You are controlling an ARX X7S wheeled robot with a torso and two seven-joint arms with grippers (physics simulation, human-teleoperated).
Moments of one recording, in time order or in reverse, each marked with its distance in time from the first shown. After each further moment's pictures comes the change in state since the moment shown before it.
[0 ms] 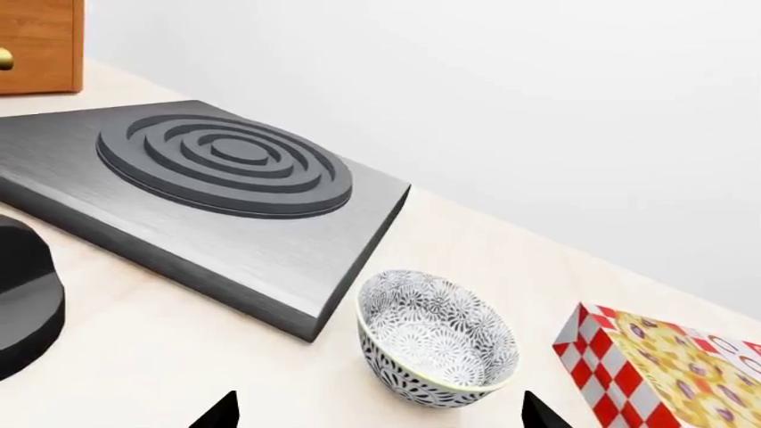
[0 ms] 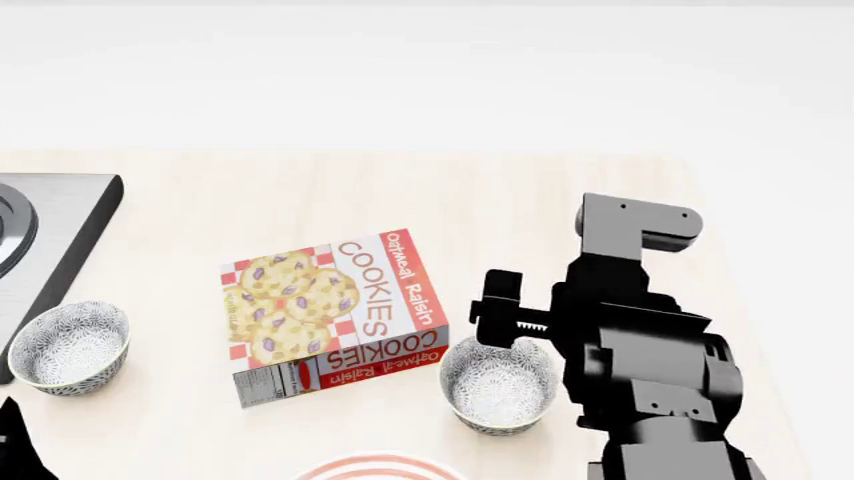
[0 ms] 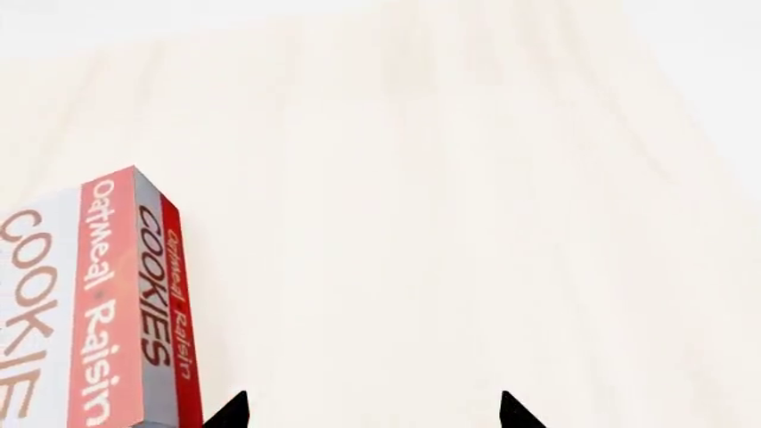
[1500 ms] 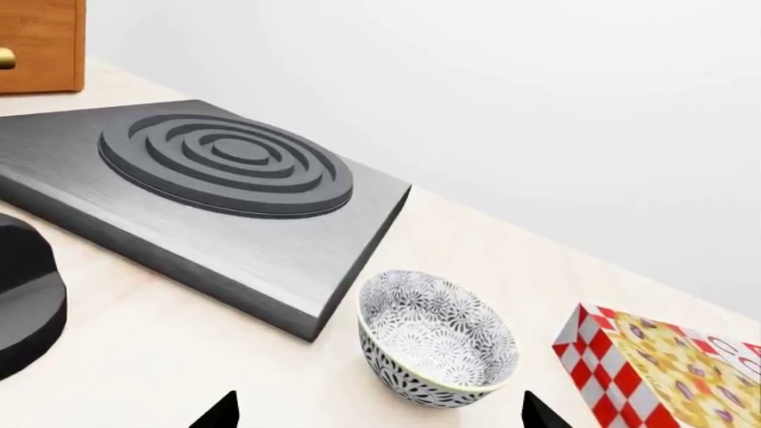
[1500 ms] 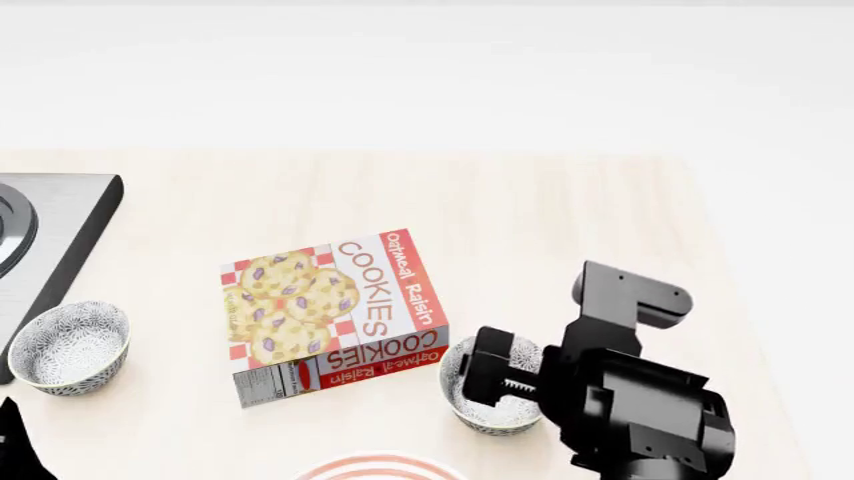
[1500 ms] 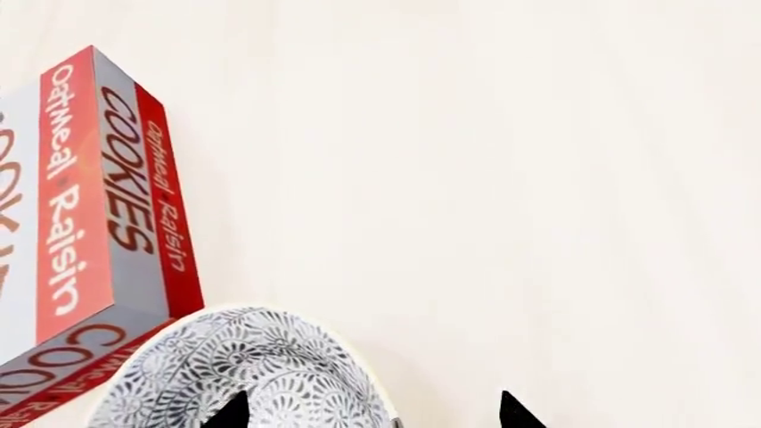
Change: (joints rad) left arm 0.005 -0.014 0.016 0.005 -0.020 0.006 -0.017; right arm -0.081 -0.019 0.369 0.010 -0.265 0.075 -0.083
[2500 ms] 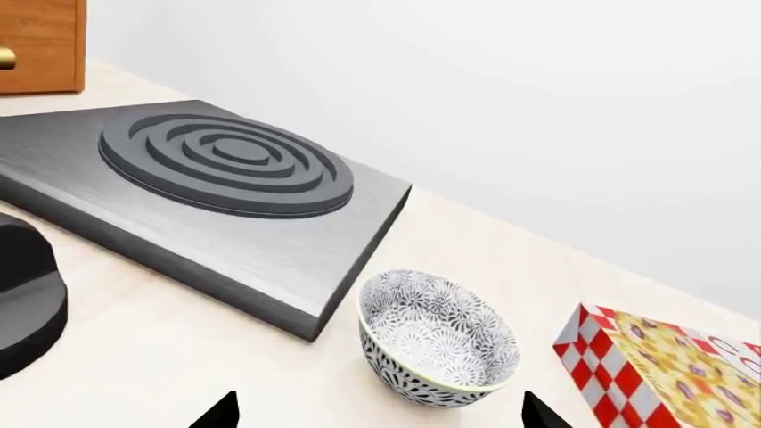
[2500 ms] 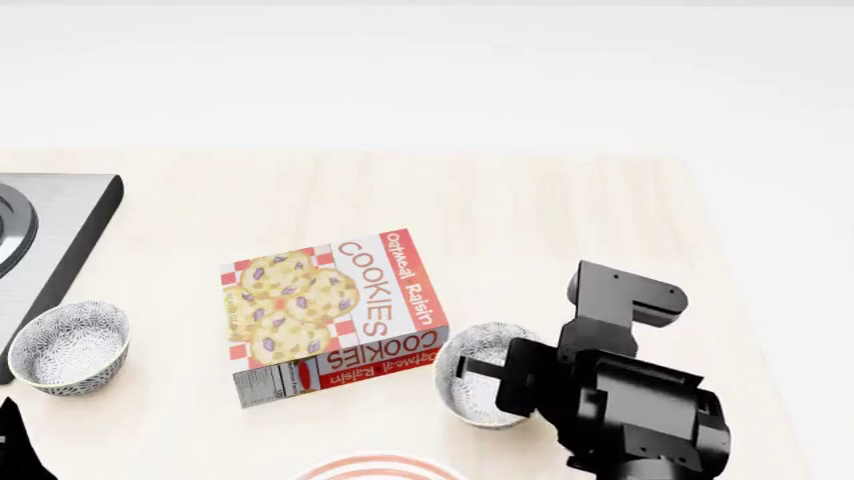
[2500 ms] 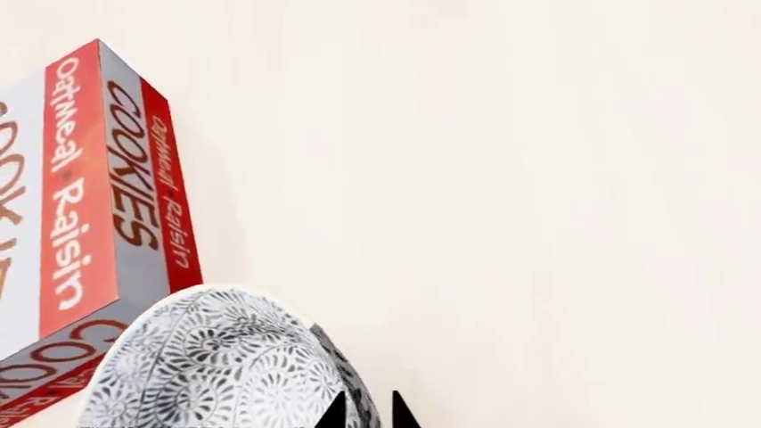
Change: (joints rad) left arm 0.001 -0.007 0.011 -0.005 -0.008 0.011 -0.007; right arm -0.001 -0.007 -0.006 0.001 -0.016 -0.006 -0.006
